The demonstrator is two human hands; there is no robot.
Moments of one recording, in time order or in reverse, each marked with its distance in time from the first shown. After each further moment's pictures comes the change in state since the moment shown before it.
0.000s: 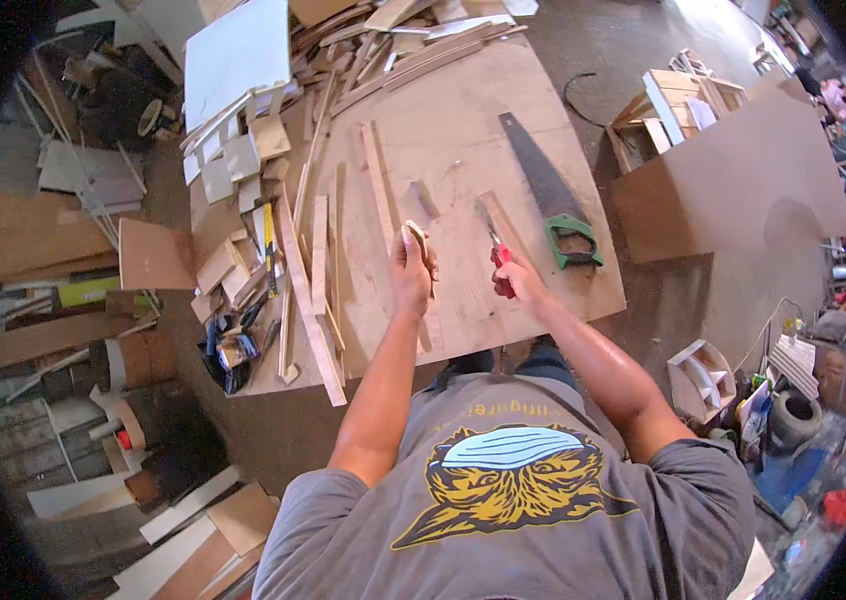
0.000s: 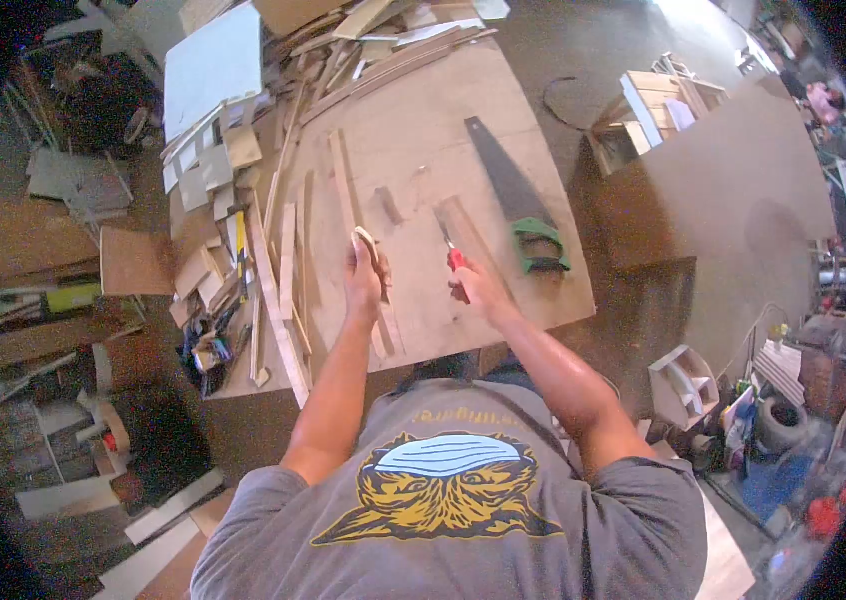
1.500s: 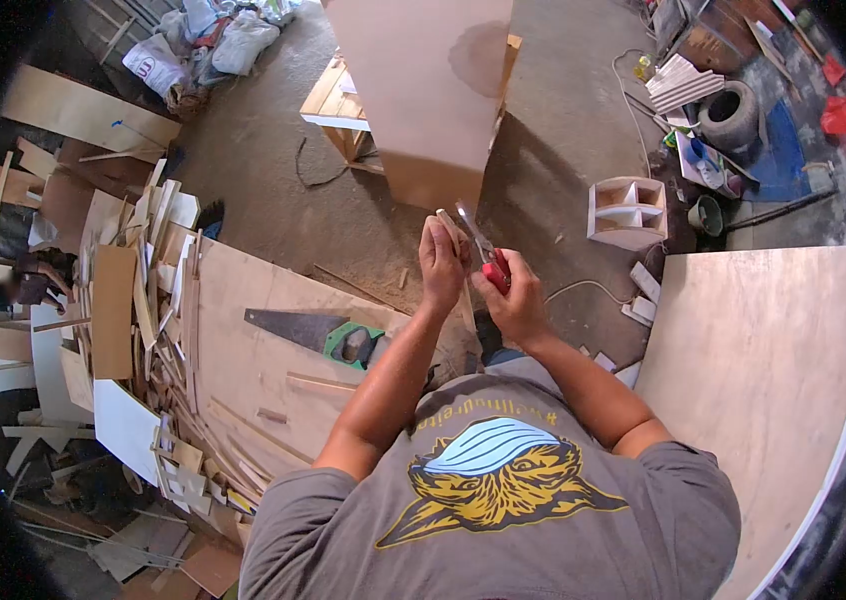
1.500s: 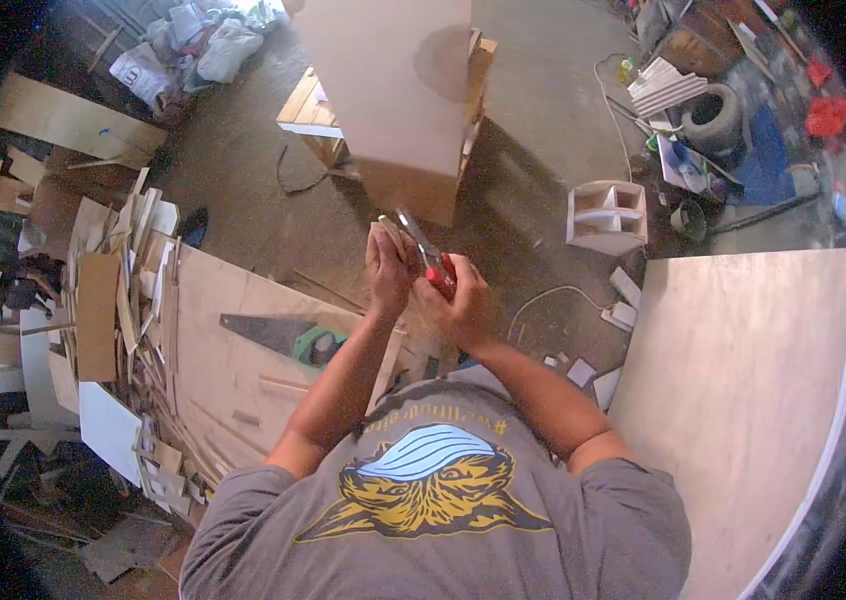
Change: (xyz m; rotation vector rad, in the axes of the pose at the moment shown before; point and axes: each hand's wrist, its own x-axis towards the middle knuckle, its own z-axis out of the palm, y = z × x) left_hand -0.152 -0.132 0.532 -0.065 -1.087 -0.182; right_hand -0.344 -0.126 -0.230 -0.494 1.398 -0.706
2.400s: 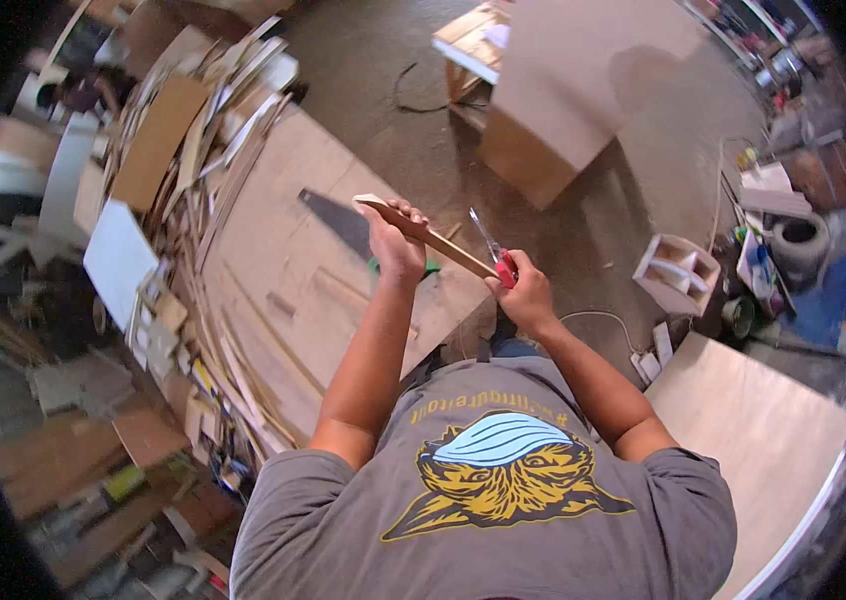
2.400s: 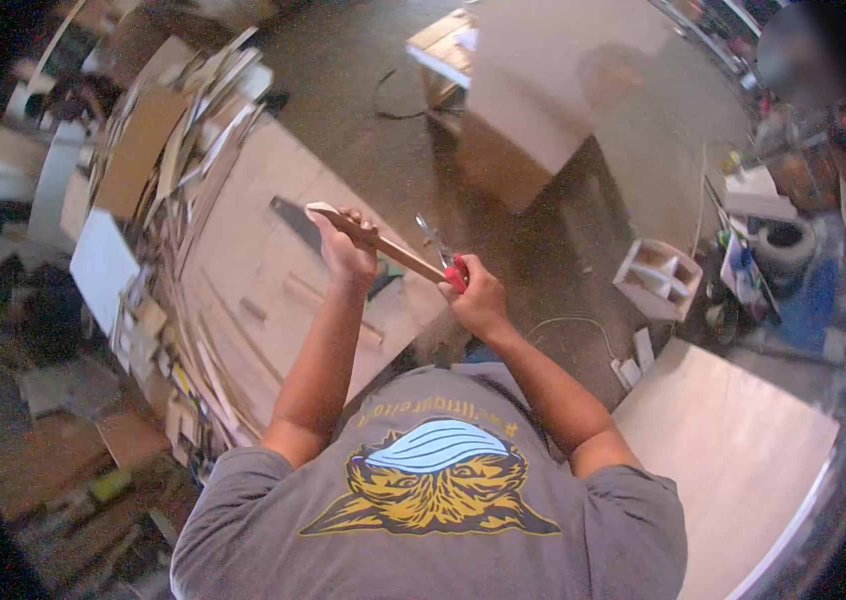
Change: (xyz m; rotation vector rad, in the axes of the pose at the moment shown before) left_hand -0.075 0.095 -0.168 -0.445 0.764 0.106; right_hand -0.041 0.009 0.097 -0.103 -0.517 -0.040
